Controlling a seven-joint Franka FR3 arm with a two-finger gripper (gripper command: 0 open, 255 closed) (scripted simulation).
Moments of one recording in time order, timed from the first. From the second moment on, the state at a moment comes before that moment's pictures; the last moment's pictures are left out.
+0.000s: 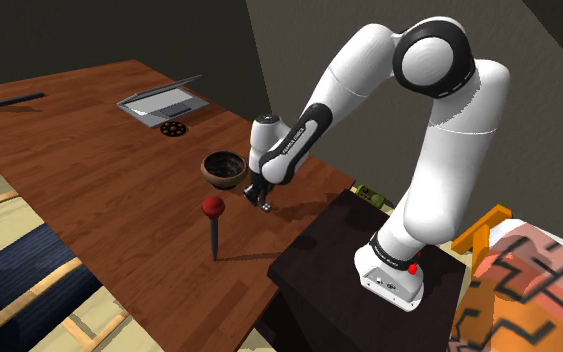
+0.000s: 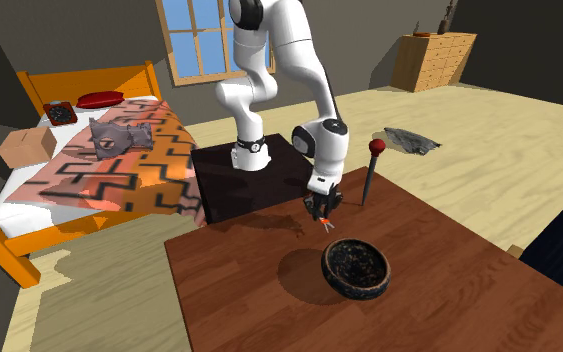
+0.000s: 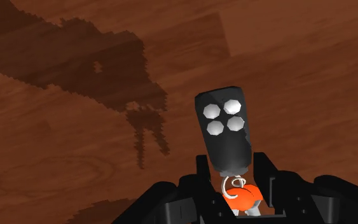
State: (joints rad) arm 0.09 0.30 0.10 -2.49 -0.06 2.74 0.37
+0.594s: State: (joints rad) arm 0.08 0.16 0.12 -2.51 -0.02 2.63 0.35
